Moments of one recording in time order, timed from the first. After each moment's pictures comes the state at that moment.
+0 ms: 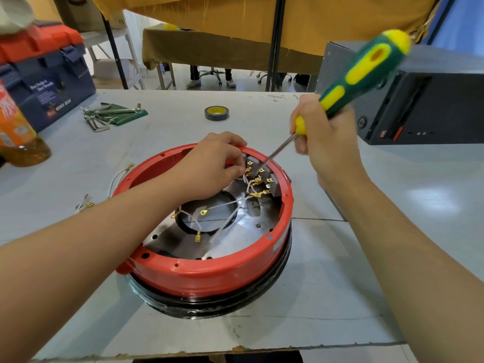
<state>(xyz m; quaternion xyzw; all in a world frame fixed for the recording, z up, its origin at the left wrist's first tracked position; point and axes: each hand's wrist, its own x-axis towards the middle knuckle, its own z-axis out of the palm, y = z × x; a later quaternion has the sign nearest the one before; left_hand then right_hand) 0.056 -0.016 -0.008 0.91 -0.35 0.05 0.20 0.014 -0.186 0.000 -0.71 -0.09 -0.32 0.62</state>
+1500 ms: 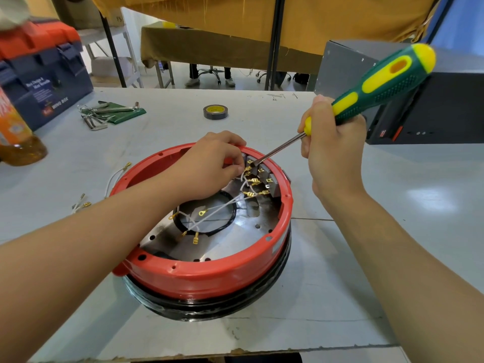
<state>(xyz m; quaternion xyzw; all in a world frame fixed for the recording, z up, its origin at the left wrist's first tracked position) 0.057 -0.016 -0.010 0.91 -0.35 0.05 0.21 0.008 -0.183 -0.001 -0.66 -0.02 -0.40 0.64</state>
